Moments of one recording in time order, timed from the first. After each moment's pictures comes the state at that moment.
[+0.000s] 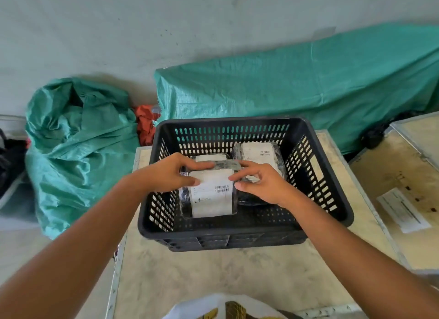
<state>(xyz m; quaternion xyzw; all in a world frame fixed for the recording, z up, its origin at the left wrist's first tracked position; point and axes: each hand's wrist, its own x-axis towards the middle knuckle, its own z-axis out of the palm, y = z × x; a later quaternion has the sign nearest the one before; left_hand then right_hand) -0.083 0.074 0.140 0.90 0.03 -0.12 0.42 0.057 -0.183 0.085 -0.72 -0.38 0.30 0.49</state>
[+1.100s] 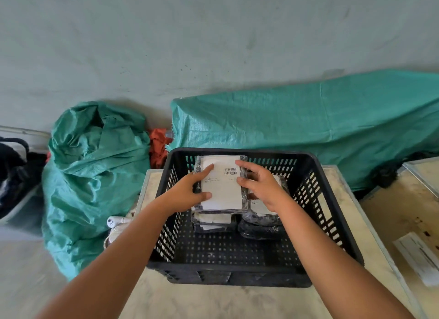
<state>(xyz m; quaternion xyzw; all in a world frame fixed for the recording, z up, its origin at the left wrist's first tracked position) -0.058 0.070 0.111 0.86 0.17 -0.03 0.49 0.109 -0.124 0.092 -0.68 -0.25 0.33 0.60</state>
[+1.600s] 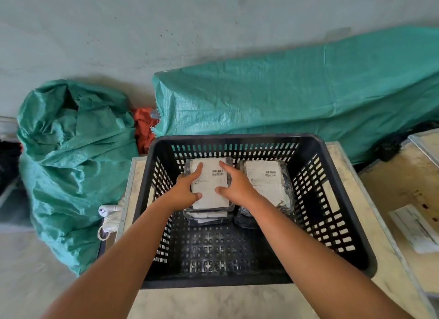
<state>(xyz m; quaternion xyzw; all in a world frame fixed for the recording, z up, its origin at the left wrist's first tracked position) -0.015 0.094 0.028 0.84 0.26 -0.13 0.46 0.104 -0.075 0.033 -0.82 -0.28 0.32 0.39</state>
